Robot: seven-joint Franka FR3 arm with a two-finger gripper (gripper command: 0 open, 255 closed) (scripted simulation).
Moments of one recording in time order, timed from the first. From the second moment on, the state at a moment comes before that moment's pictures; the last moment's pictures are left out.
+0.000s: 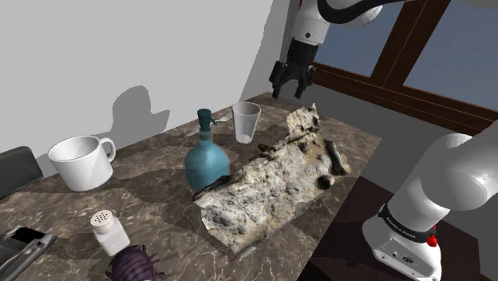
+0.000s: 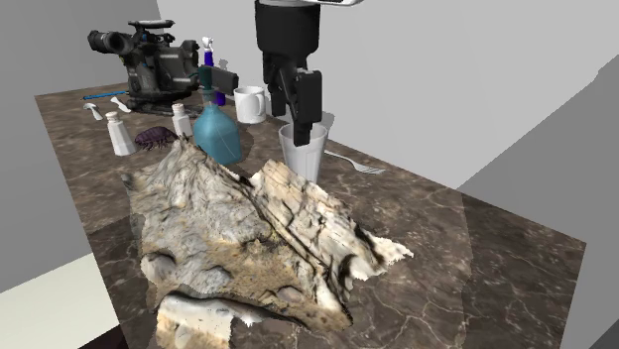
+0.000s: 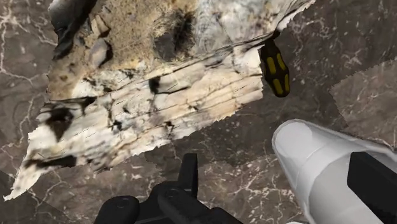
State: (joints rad) arm -0.02 -0.42 0.13 -2.27 0.17 1.92 0.36
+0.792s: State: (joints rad) arm -0.02 -0.12 0.20 -2.14 0.14 2.09 0.54
